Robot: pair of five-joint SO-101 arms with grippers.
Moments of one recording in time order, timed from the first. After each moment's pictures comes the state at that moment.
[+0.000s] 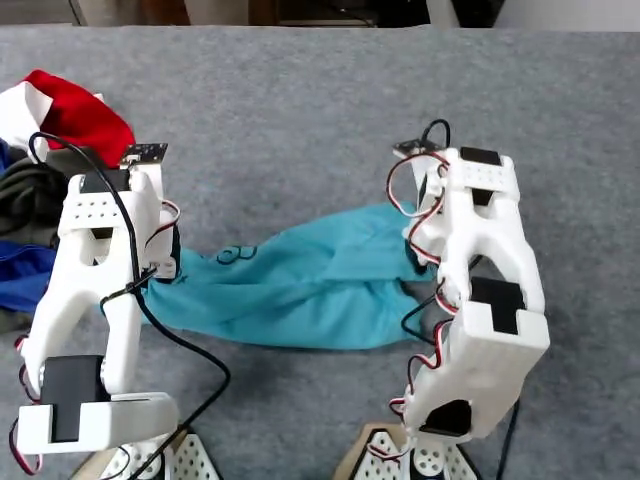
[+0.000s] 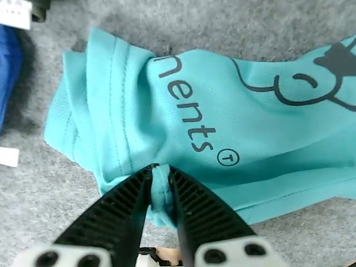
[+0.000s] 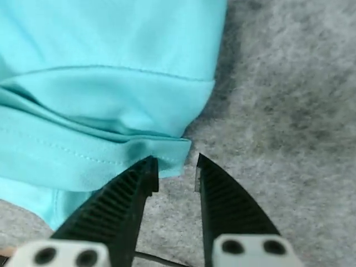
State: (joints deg) left arm -7.7 -8.1 24.9 83.0 -11.2; right arm 5.8 19.7 10.3 79.5 21.7
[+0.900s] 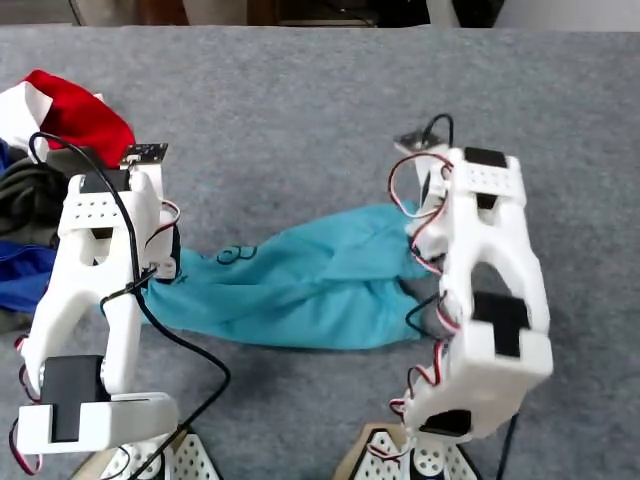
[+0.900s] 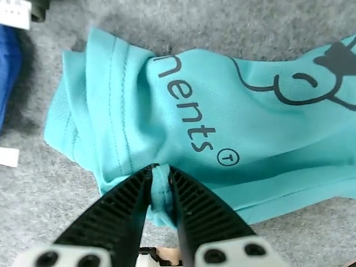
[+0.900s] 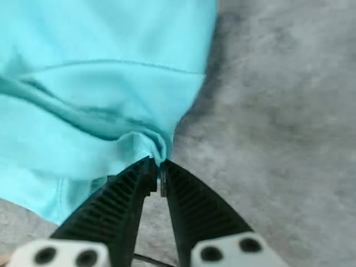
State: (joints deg) left arm -7.7 -8.1 24.9 83.0 -11.3; right arm 5.8 10.1 12.4 77.8 22.9
